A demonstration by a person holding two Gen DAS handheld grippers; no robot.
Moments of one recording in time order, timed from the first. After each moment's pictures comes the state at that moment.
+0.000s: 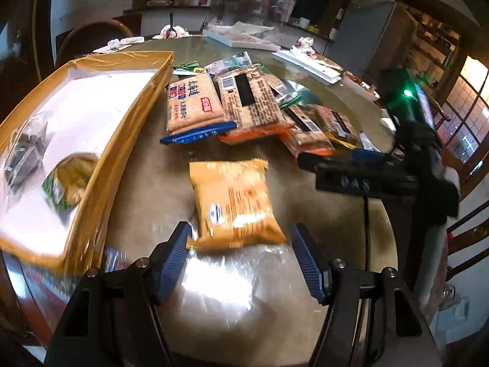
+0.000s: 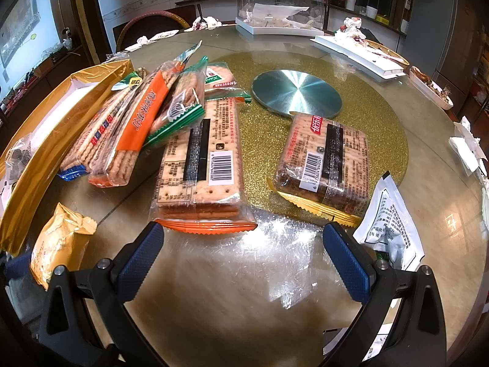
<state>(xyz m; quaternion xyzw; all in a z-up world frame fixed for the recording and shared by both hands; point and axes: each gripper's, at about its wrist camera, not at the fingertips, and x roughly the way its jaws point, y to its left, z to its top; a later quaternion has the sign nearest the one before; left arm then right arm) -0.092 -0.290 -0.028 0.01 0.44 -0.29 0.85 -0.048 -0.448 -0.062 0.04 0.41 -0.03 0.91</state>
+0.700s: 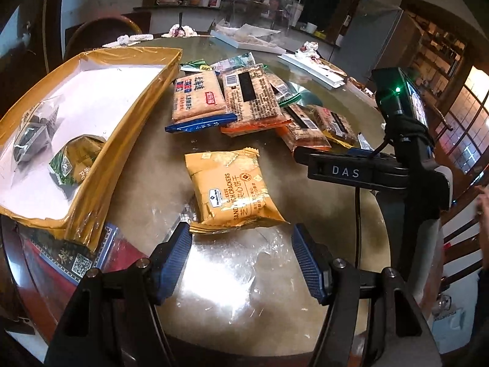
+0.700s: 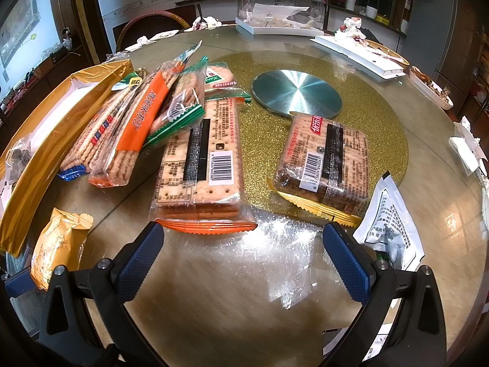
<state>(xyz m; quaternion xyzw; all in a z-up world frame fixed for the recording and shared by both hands) -0.102 -0.294 -0.027 -0.01 0.44 -0.27 0.86 -0.048 -0.448 -0.062 0.04 0.41 -0.03 0.91</state>
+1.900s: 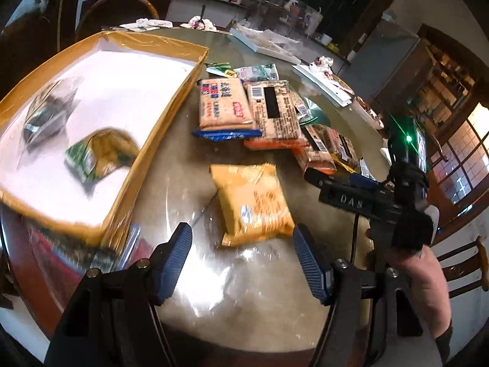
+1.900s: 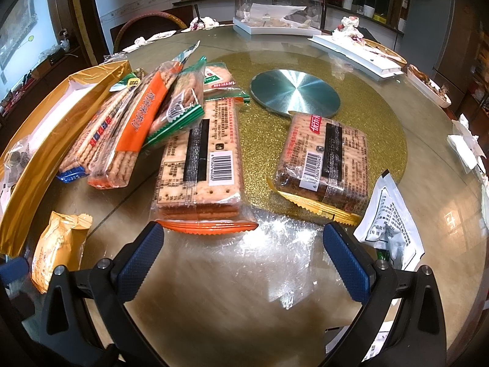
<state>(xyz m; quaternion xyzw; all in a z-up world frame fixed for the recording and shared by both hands) -0.080 -0.265 -0.016 -0.08 0.47 -0.26 0.84 -0.048 -0.445 -0.061 0.04 0.41 -0.04 0.91</state>
